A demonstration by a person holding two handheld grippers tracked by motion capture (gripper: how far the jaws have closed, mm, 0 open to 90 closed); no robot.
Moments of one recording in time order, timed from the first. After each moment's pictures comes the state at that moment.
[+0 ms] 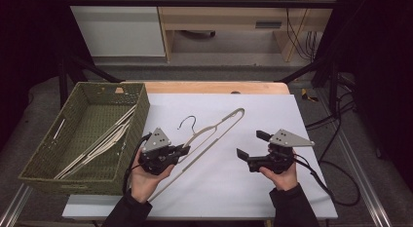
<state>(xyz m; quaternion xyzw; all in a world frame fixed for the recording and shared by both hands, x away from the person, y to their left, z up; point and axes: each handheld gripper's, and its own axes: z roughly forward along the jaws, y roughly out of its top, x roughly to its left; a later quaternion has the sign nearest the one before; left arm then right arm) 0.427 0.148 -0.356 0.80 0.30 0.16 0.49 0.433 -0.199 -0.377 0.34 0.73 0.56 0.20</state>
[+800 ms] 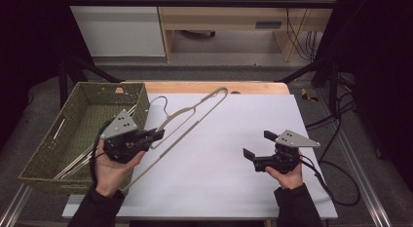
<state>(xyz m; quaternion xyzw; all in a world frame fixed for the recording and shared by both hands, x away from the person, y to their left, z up) 0.425 0.210 -0.288 0.79 0.29 0.20 0.50 0.435 -0.213 -0.384 0.36 0.73 0.54 0.21</state>
